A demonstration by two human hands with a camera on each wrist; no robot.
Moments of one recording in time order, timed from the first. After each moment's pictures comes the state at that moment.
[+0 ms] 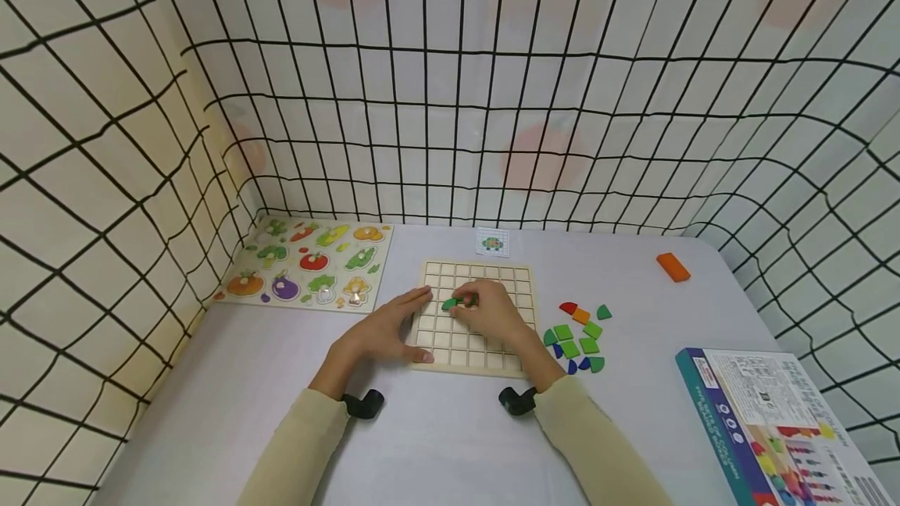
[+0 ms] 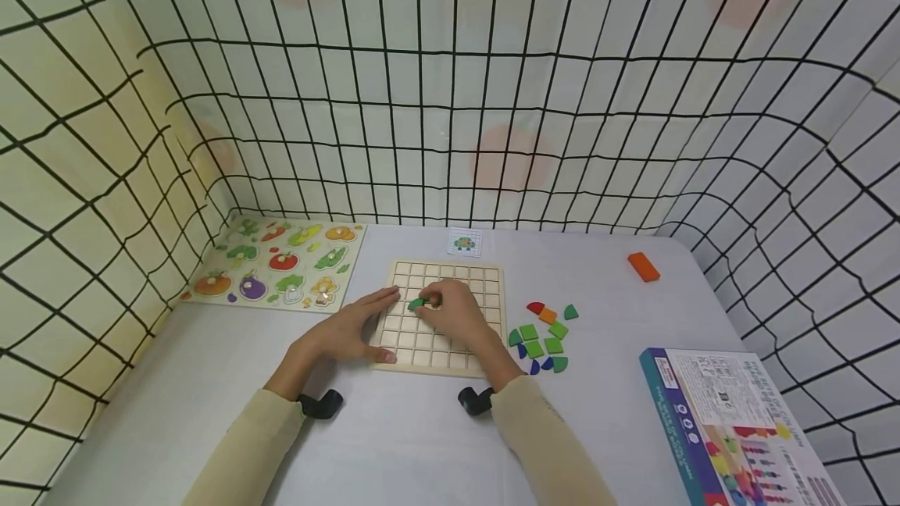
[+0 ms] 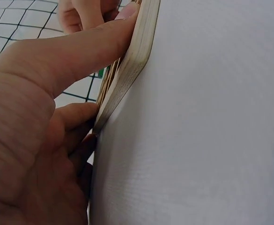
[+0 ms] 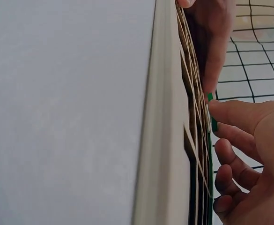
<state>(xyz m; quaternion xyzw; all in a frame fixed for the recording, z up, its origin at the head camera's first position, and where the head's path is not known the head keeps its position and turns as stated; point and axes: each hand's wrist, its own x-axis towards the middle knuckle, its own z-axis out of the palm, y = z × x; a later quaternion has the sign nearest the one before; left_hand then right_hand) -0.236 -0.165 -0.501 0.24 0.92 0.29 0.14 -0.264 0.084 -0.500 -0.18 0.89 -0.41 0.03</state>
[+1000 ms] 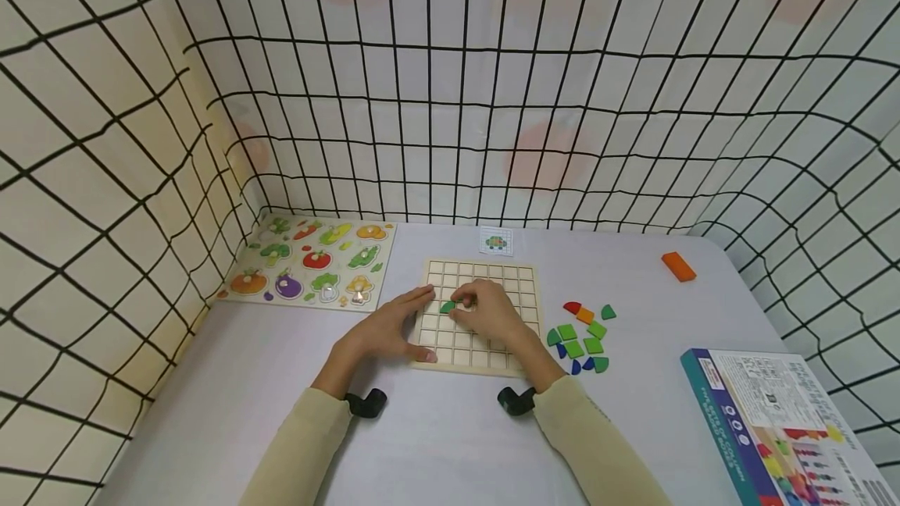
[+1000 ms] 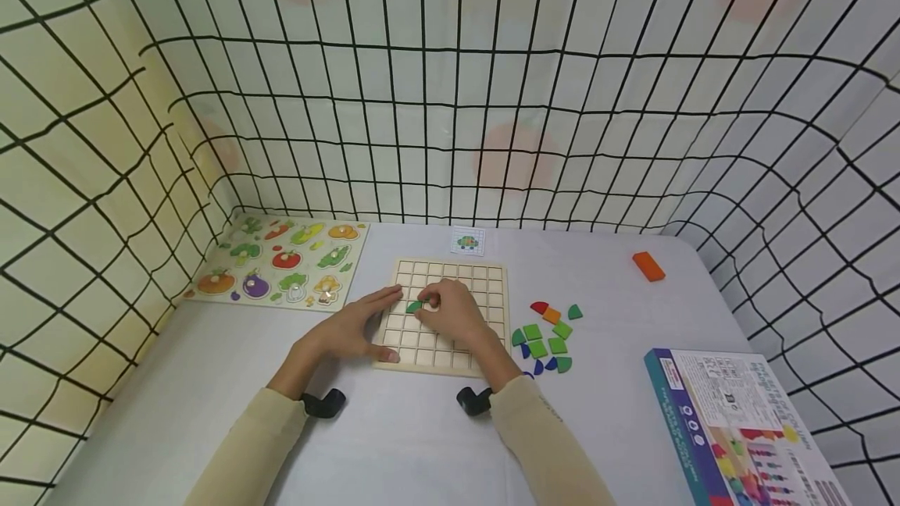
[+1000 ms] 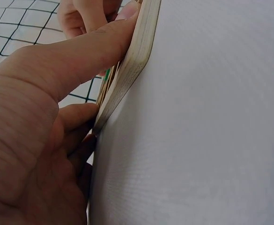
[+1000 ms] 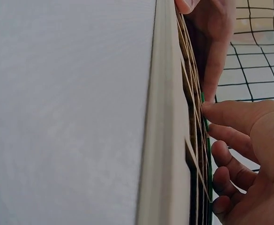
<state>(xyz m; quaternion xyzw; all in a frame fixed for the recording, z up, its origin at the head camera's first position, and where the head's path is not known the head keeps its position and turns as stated) -0.238 -0.165 -0.503 0.24 0.91 0.30 0.14 -0.265 0.075 -0.502 -0.19 0.91 -0.38 0.04</state>
